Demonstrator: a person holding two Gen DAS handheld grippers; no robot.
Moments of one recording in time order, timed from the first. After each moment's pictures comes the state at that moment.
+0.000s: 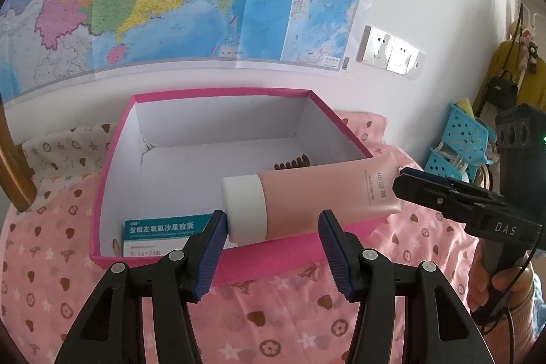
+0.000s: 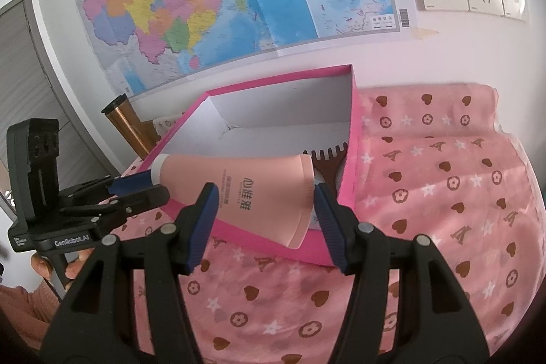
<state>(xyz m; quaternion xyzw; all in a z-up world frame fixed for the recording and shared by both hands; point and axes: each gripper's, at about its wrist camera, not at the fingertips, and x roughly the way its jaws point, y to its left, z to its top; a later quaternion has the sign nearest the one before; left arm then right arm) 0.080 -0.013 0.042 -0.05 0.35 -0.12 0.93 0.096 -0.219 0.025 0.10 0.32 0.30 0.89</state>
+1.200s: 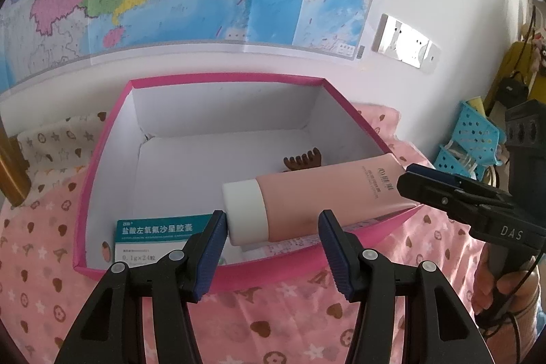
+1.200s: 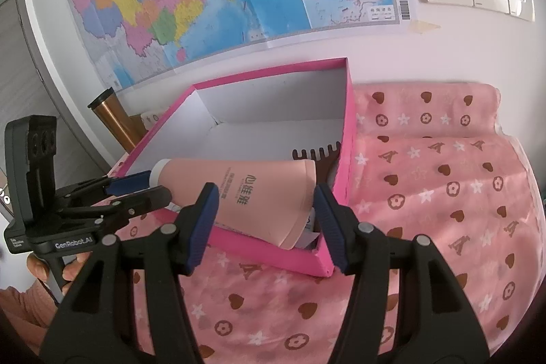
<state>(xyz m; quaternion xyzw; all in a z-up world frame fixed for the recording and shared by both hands) 0.107 -0.014 0.027 -0.05 0.38 -0.11 0.92 0.117 -0.214 0.015 0.09 0.33 0.29 0.89</state>
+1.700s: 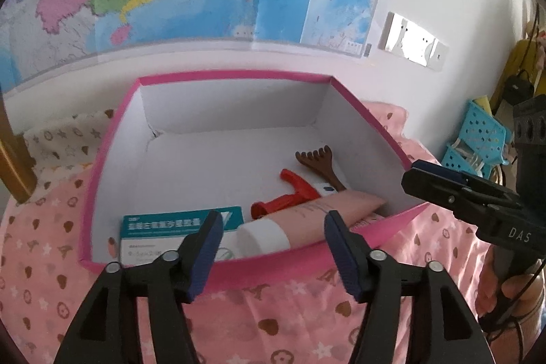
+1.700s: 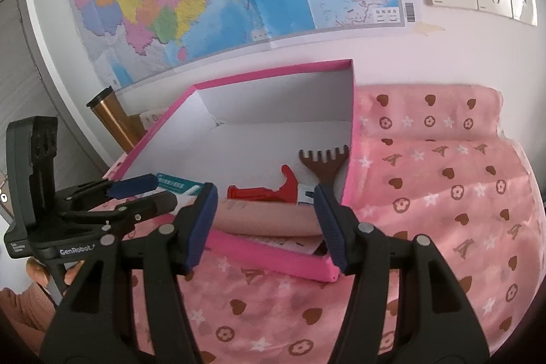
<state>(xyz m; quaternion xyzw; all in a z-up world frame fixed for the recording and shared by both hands) 0.099 -0.010 0.026 -0.04 0.37 -0.09 0.92 0.111 -0.206 0.016 0.08 0.32 0.29 0.90</state>
